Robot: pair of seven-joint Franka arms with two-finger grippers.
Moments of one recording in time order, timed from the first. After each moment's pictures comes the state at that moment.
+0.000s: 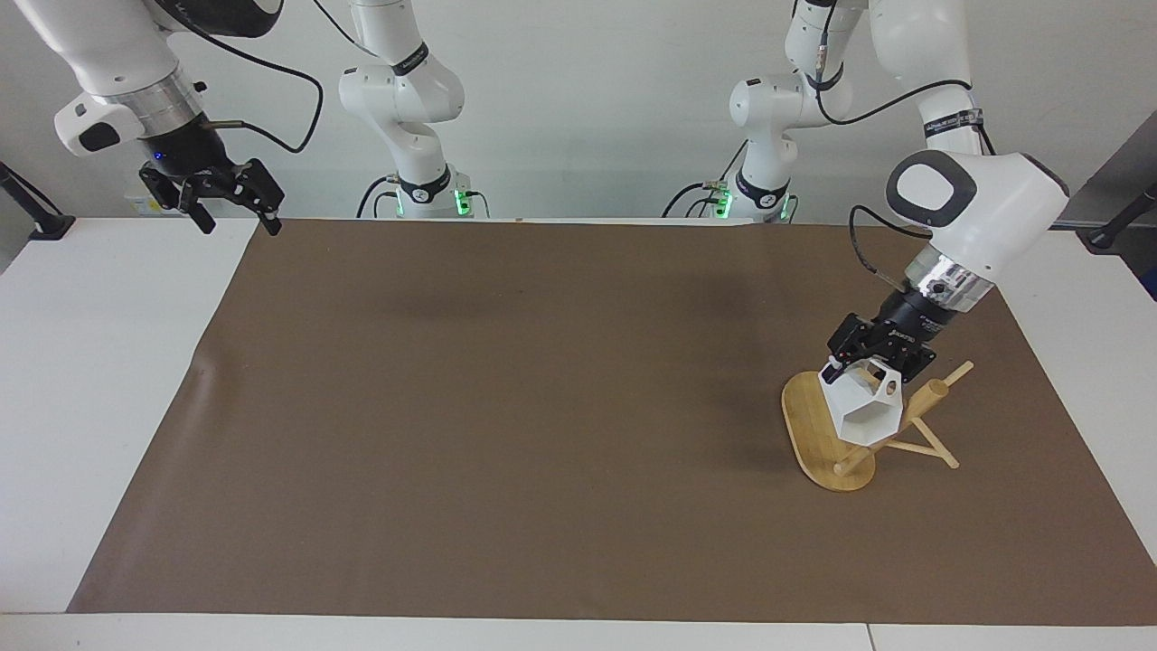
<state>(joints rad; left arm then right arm) 0.04 0.11 -0.09 -1.95 -0.61 2.33 -2.72 -0.04 -0.07 -0.13 -1.63 0.05 1.58 -0.09</state>
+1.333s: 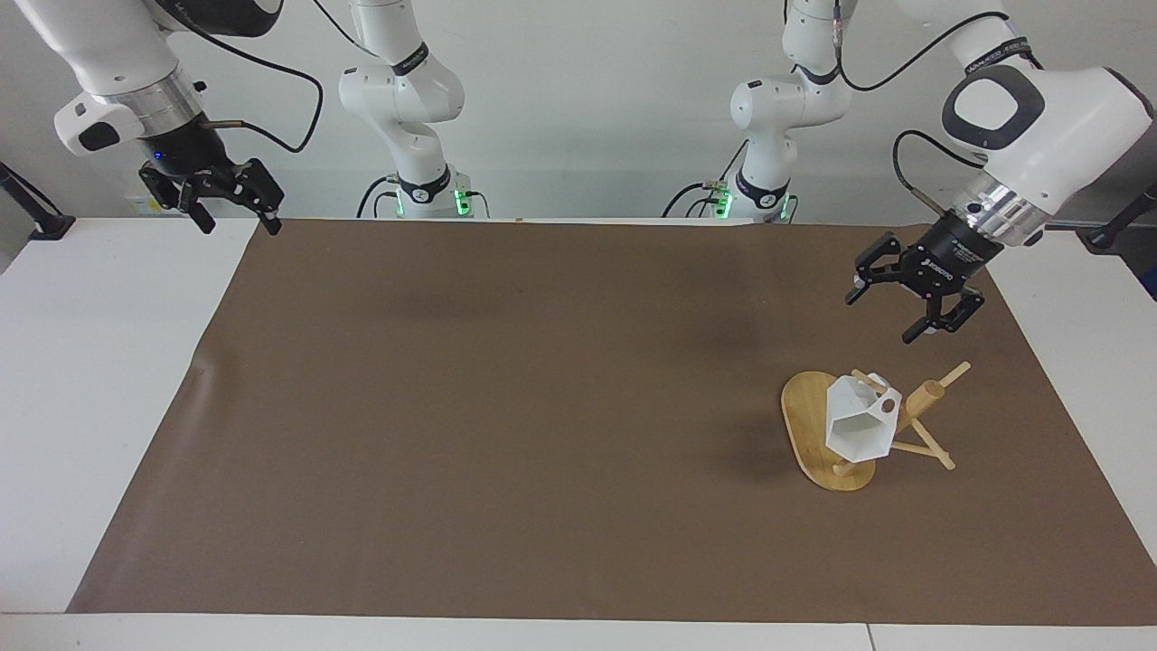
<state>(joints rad) 0.06 -0.06 -0.13 -1.86 -0.44 1.96 -2.17 -0.04 -0.07 -0.14 -1.63 0.05 1.58 -0.09</state>
